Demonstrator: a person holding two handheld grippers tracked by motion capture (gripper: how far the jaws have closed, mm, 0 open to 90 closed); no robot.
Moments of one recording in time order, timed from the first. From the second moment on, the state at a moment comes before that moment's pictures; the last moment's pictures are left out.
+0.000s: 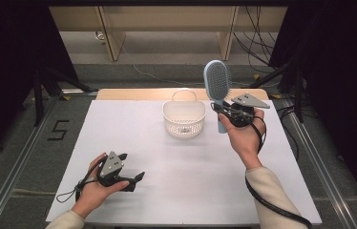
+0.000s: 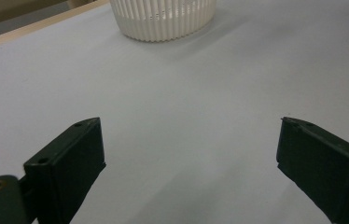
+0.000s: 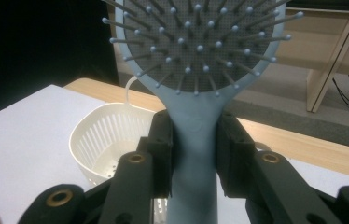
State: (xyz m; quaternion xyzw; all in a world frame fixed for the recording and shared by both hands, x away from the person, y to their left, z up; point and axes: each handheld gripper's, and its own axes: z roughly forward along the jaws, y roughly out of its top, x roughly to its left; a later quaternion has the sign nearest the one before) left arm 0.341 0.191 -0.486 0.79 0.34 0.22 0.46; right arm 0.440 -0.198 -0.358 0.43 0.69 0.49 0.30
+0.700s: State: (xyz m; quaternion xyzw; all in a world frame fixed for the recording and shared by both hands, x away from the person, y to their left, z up) left arm 0.342 0.191 -0.486 0.79 0.34 0.21 0.46; right arm 0.445 -0.189 -0.355 0.43 0.69 0.50 0.29
